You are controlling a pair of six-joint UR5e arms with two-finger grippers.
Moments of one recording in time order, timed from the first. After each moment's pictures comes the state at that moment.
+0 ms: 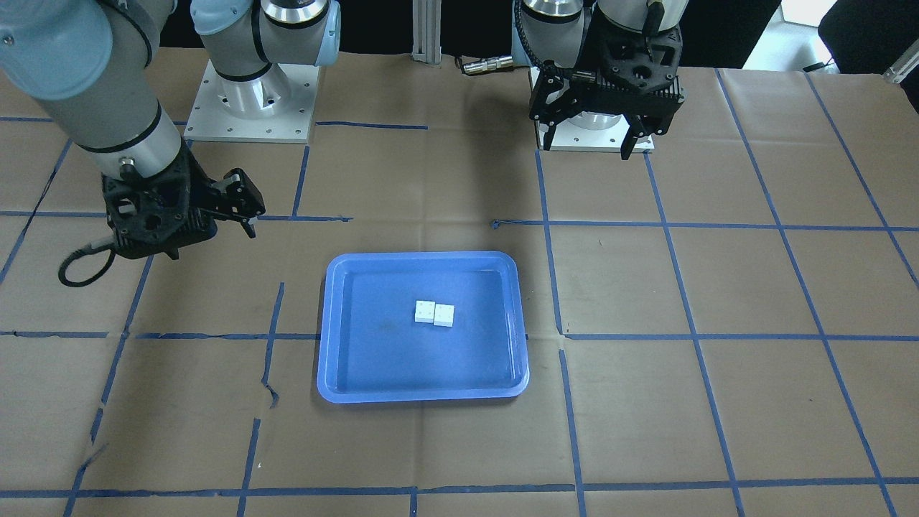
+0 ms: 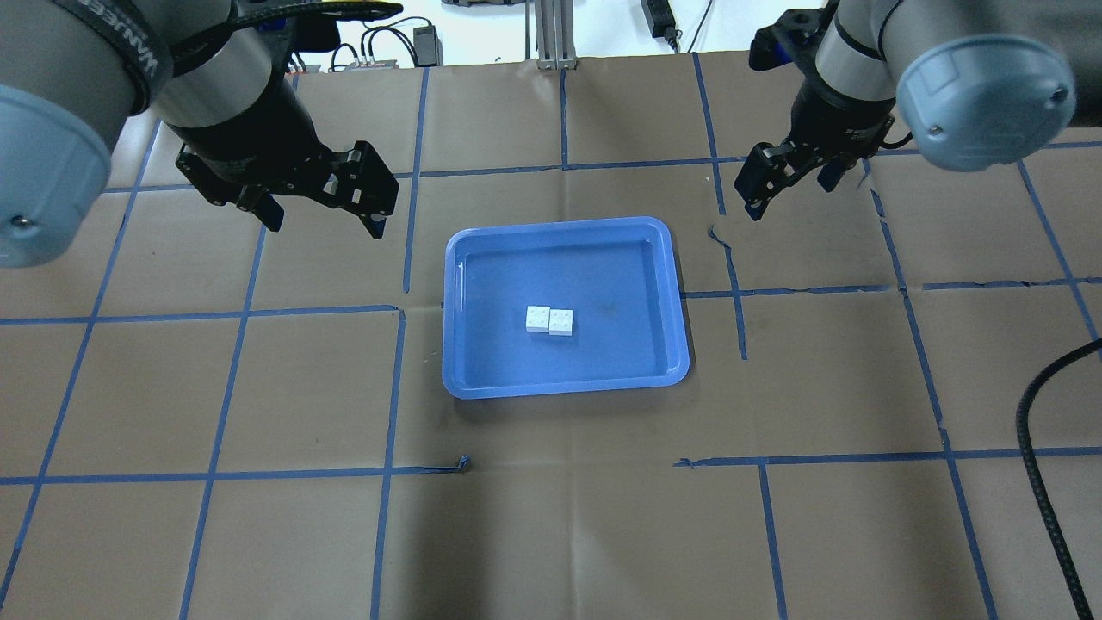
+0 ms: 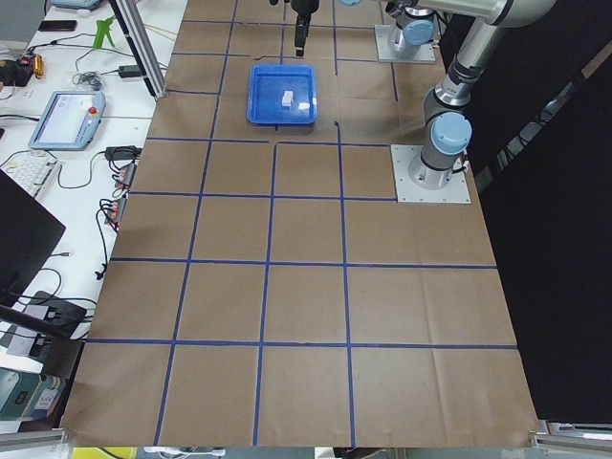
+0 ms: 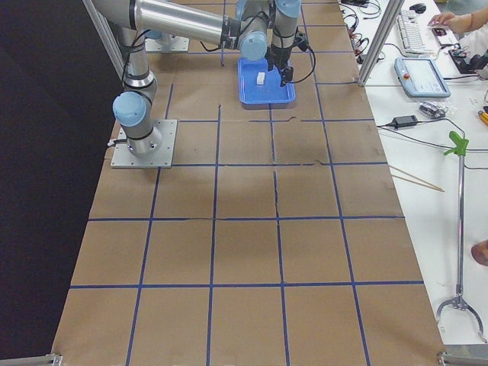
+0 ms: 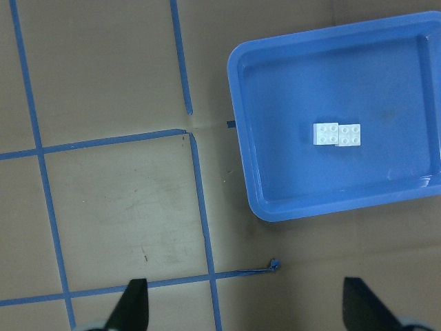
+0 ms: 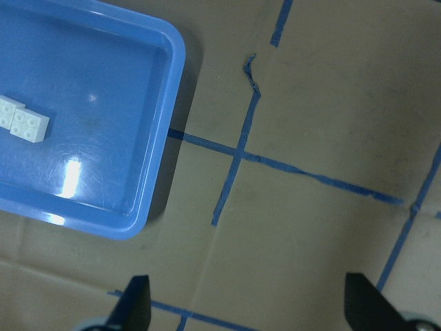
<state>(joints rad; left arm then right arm) -1.67 -1.50 -1.57 -1.59 1.57 0.03 1.54 -1.47 1.57 -1.63 -1.56 -0.30</state>
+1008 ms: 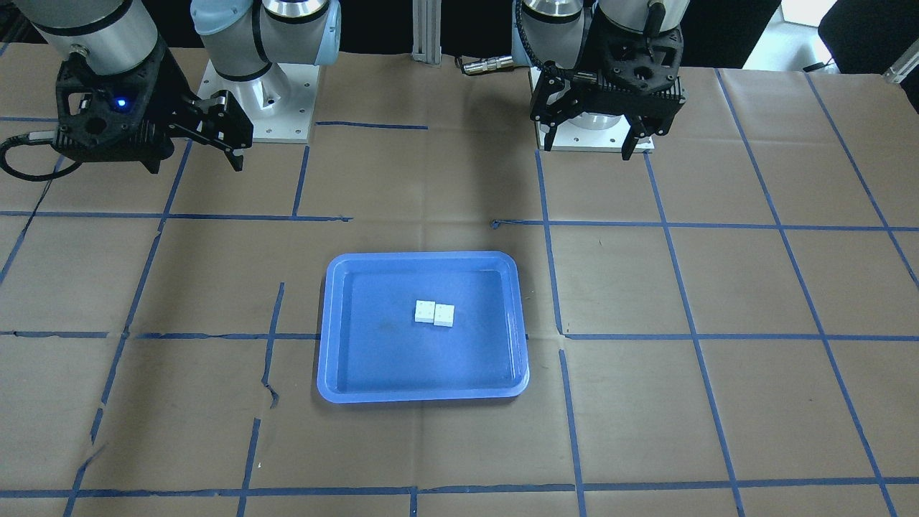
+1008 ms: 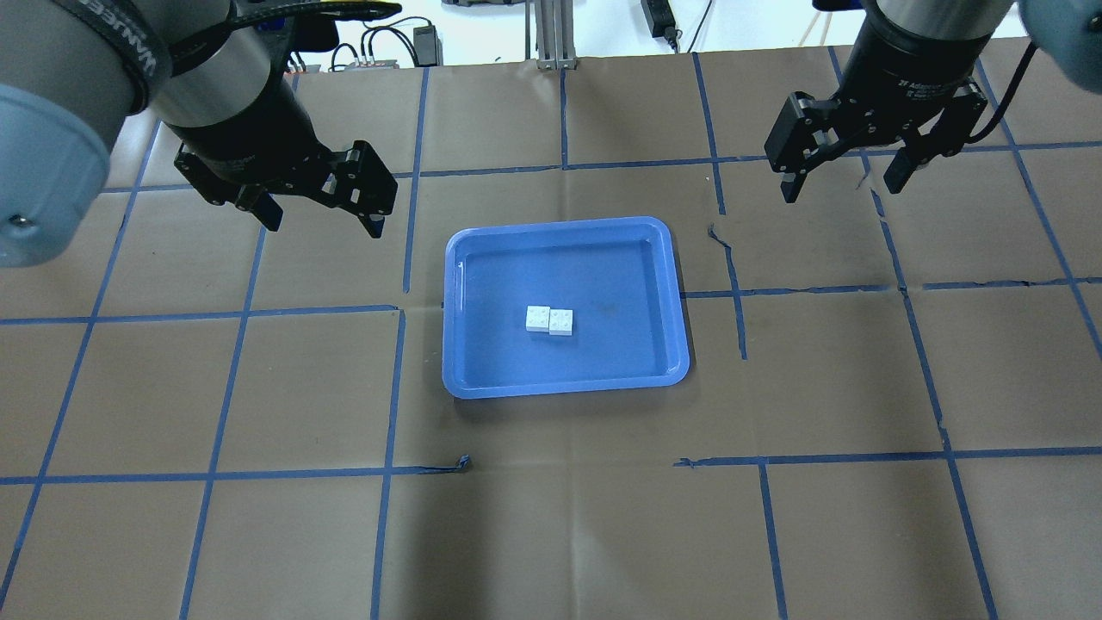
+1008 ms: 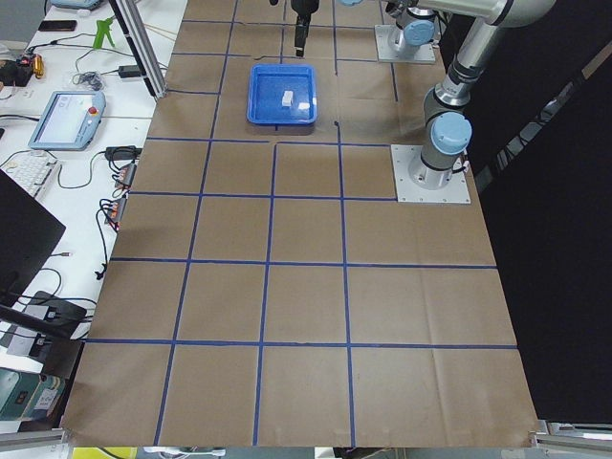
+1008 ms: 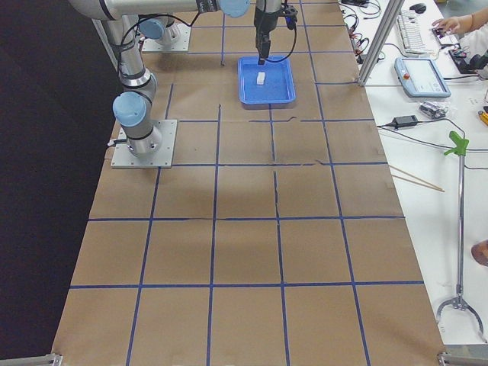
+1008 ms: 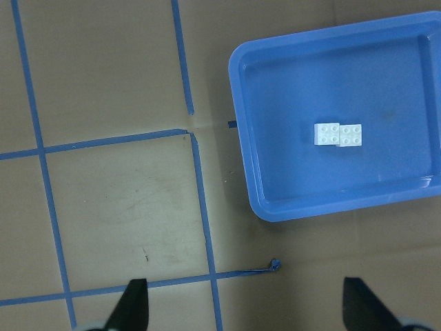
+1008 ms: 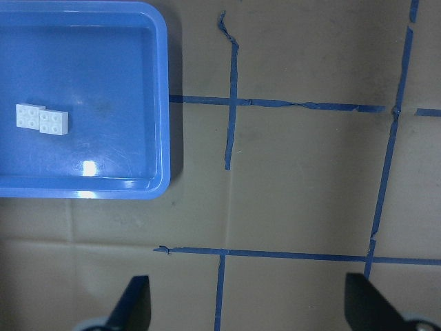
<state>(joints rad) -1.67 -1.50 -1.57 -1.59 1.57 0.03 1.55 -1.55 1.48 -1.42 -1.56 -0.08</state>
